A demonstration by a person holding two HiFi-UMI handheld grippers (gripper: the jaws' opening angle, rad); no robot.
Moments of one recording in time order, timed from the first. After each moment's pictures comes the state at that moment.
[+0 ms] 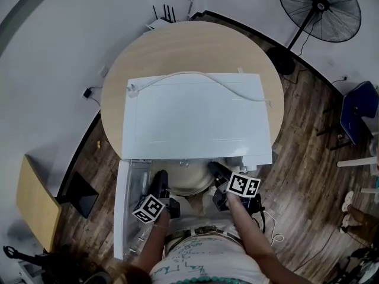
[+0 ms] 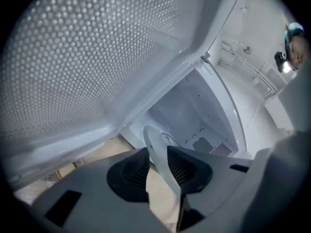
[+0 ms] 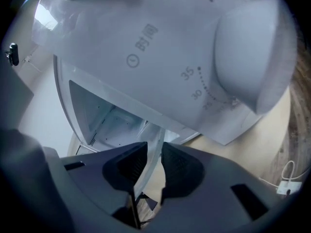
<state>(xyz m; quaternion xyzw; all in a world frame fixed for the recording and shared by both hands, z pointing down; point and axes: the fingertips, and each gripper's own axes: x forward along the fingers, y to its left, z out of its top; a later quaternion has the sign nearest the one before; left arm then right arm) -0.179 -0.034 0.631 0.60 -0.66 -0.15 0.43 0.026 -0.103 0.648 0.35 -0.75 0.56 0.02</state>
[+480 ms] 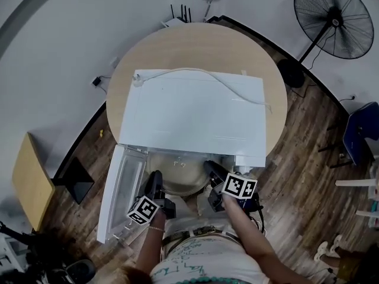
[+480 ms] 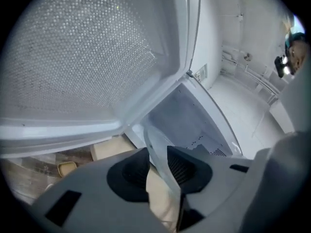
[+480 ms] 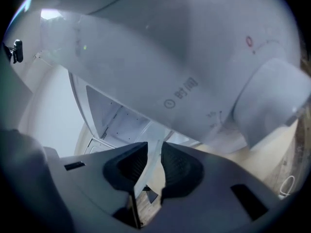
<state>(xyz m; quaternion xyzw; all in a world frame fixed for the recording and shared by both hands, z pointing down) -0.164 -0.003 0.612 0.56 -0.70 -0.20 0.40 0.027 -0.099 0.625 0.29 -0.79 0.54 0.03</state>
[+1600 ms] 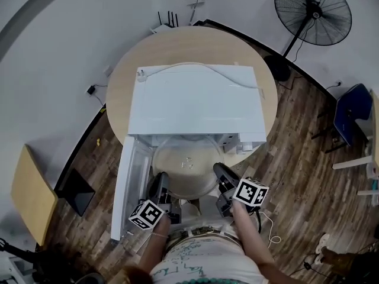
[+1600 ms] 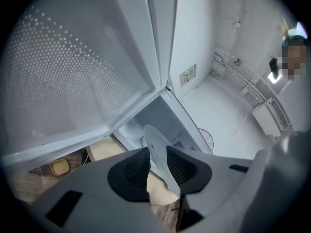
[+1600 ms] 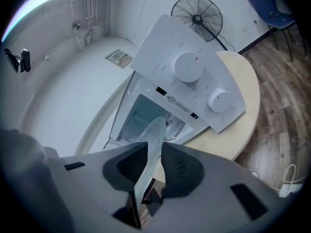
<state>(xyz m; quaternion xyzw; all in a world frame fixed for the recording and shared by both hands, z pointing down) -0.151 0.036 0.561 0.63 -0.63 -0.21 0.41 0.055 -0.034 0.572 0.36 -0.78 0.51 -0.03</state>
